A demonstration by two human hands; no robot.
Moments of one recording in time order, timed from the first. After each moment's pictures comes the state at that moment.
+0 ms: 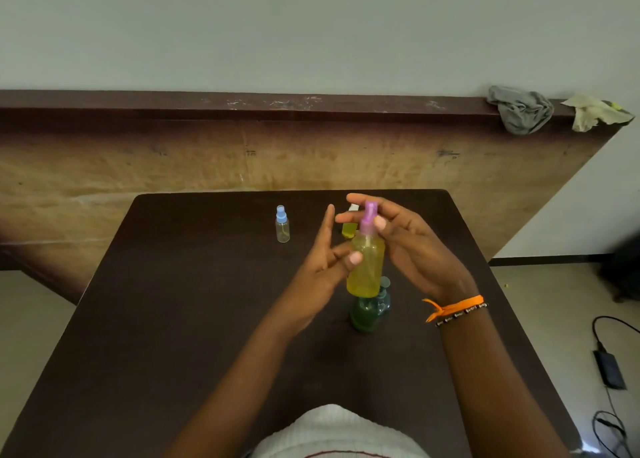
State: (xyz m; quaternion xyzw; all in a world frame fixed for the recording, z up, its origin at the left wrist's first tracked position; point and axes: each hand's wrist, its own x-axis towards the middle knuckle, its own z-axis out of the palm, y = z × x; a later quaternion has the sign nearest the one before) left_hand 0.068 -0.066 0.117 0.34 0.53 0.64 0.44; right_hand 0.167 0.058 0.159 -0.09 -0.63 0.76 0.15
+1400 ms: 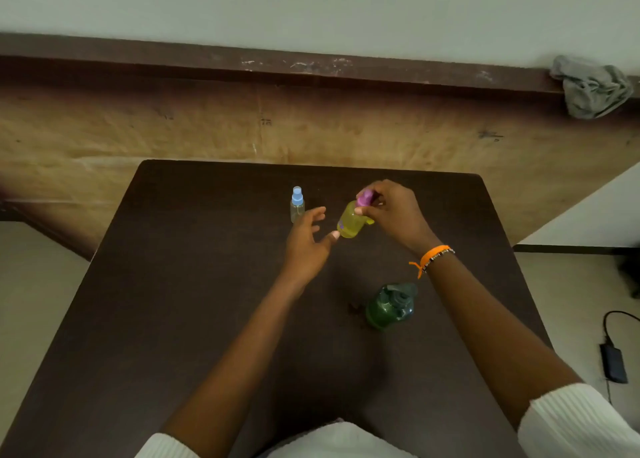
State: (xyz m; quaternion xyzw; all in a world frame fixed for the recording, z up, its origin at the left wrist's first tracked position) left_hand -0.005 -0.030 0.055 0.22 0.75 0.56 0.28; right_hand 0.068 0.121 0.081 -0.27 -0.88 0.37 0.15
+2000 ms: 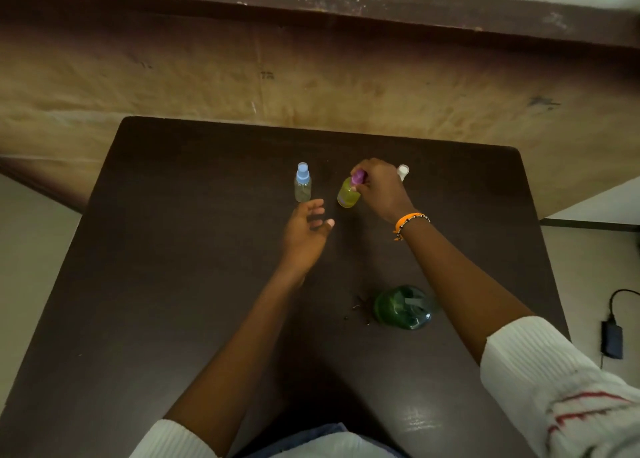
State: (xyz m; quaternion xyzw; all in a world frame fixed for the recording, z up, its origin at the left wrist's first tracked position) left_hand -0.035 -0.008 0.001 0.10 0.76 0.57 0.31; right_hand -0.007 0.164 -0.002 -0.28 -0.91 0.29 0.06
